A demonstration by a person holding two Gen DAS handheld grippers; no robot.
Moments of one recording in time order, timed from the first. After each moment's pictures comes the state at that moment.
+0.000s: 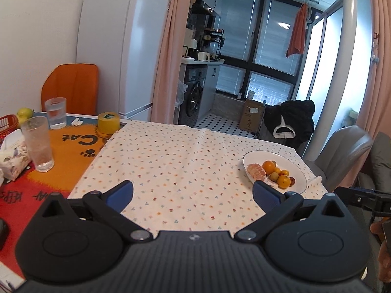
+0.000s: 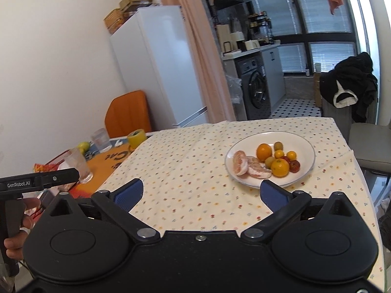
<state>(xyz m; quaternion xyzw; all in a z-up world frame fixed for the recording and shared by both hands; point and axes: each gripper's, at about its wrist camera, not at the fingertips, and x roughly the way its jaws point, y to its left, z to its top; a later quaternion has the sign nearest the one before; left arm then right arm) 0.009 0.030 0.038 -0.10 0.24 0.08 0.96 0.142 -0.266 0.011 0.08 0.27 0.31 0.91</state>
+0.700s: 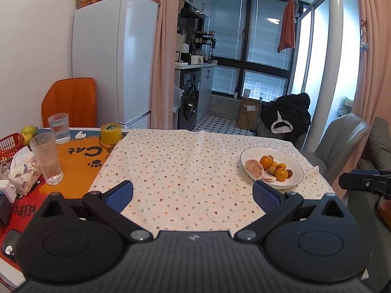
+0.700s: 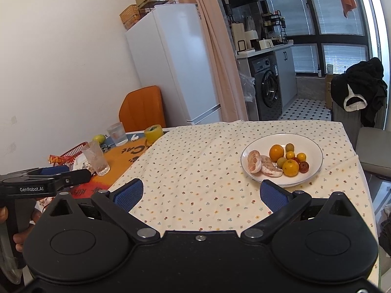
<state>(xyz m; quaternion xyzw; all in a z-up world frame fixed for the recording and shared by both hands) -0.013 0.018 0.052 -0.06 0.23 0.07 0.97 0.120 -0.268 0.034 0.07 0.27 0.34 0.90</state>
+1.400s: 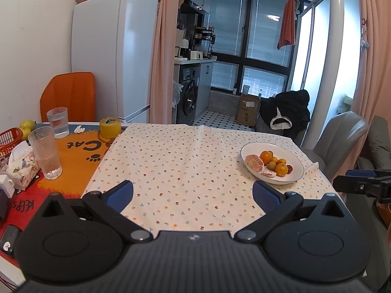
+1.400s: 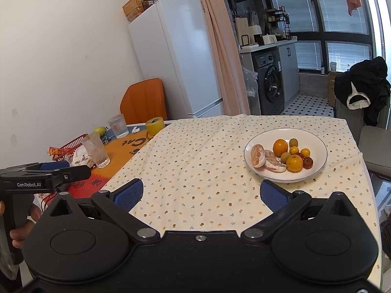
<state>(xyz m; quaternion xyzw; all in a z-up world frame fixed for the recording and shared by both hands) -0.014 0.023 0.047 -0.06 0.24 0.07 0.97 0.120 -0.260 0.028 0.05 0.28 0.34 0.89</state>
